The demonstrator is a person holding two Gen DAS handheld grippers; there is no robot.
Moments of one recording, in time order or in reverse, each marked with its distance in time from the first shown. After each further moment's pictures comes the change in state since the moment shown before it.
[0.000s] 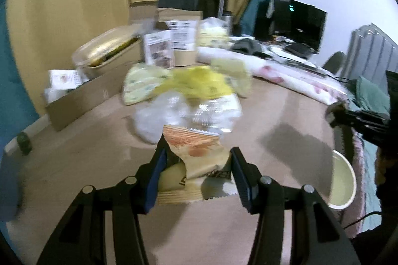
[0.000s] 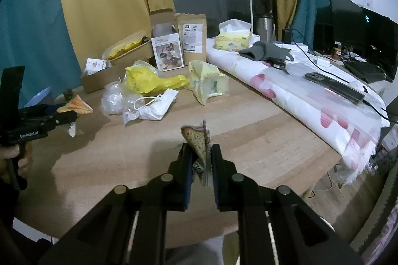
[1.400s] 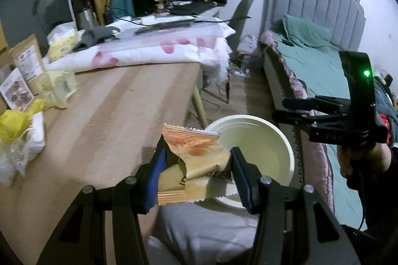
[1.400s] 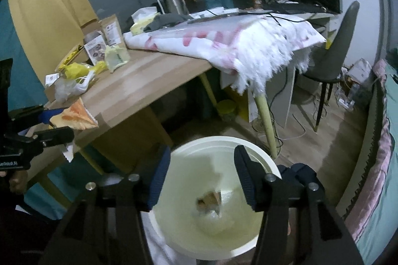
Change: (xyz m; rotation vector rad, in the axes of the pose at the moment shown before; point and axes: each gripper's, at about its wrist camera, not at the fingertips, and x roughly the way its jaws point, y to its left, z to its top) left arm 0.052 -0.280 -0.023 0.365 0.137 -0.320; right arm -0.092 -0.176 -0.156 0.309 0.043 -0.156
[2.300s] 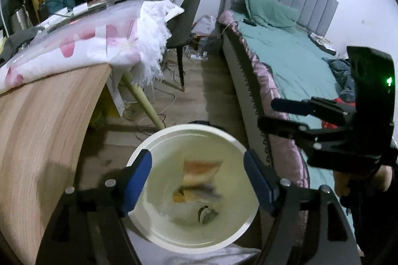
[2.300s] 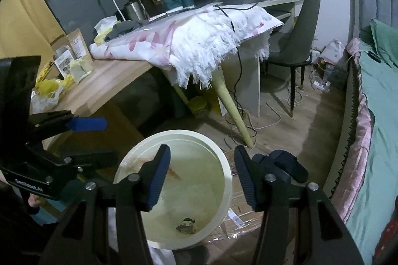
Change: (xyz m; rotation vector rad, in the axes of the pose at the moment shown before) left arm 0.096 -0.070 0.045 0.091 0.100 -0.233; right arm -0.016 -0.058 -0.012 0.118 -0.001 -0.125
